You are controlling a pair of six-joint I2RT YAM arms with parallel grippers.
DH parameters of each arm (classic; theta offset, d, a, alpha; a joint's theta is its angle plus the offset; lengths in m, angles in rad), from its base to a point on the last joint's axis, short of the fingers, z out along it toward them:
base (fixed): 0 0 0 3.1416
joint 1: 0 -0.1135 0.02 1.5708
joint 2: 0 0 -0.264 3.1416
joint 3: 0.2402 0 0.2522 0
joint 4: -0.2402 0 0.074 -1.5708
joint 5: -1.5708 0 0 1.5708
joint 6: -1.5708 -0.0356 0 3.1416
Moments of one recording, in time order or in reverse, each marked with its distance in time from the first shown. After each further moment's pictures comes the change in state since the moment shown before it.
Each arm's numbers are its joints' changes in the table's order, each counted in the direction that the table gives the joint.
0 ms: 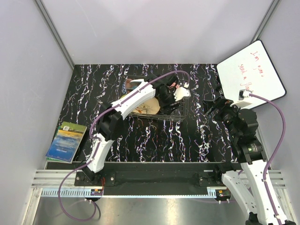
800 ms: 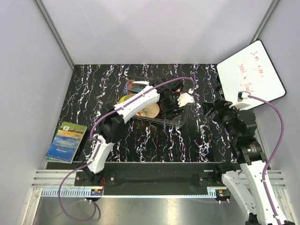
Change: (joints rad) left arm 0.069 -0.016 -0.013 -0.048 0.035 0.024; right arm 0.000 -0.016 -0.030 0.000 0.008 -0.006
